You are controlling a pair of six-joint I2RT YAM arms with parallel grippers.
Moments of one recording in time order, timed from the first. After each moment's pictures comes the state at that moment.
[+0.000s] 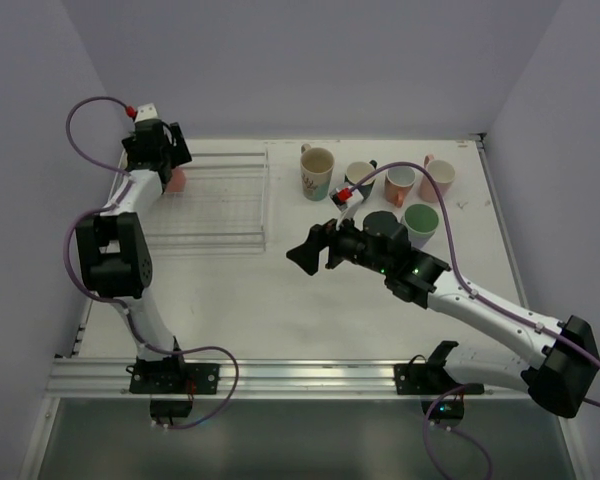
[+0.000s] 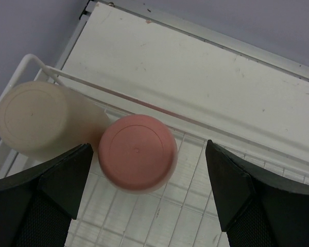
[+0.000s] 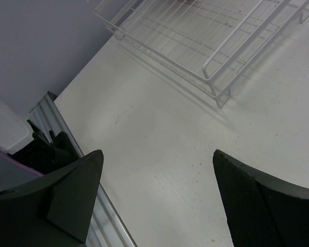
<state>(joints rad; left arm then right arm) 0.08 1.88 1.45 -0.06 -0.24 -0.20 0.84 1.12 0.86 0.01 -0.15 0.42</state>
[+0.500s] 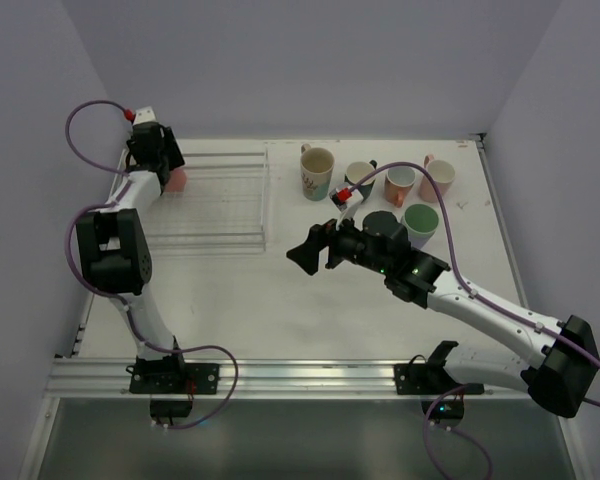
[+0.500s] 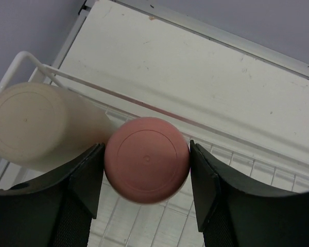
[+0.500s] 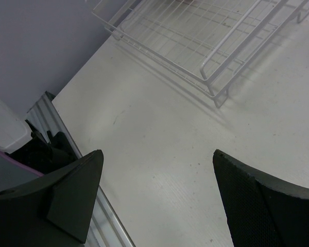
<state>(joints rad) 0.10 1.92 1.44 -0.03 -0.21 -0.20 0.84 1.13 0.86 0.01 -0.15 0.42</state>
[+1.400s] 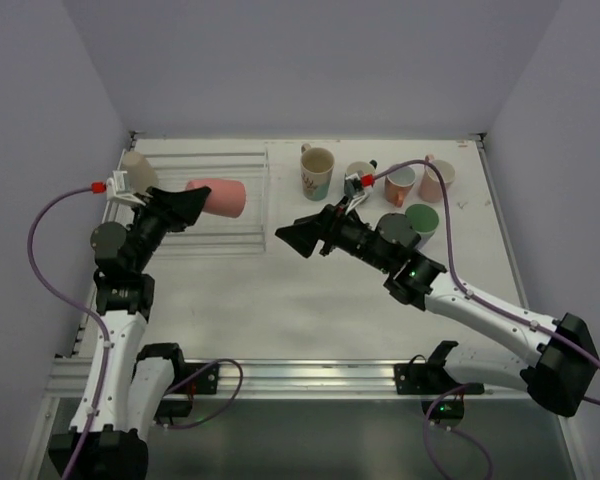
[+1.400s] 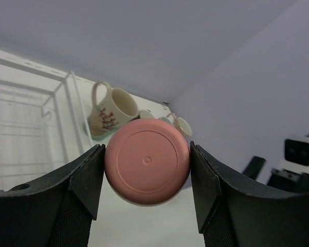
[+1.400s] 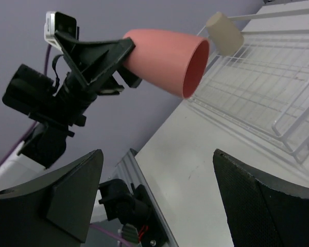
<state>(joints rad) 0.07 0.76 0.66 0.21 0.44 -0.81 0.84 1.13 0.81 0.38 -0.18 0.75</state>
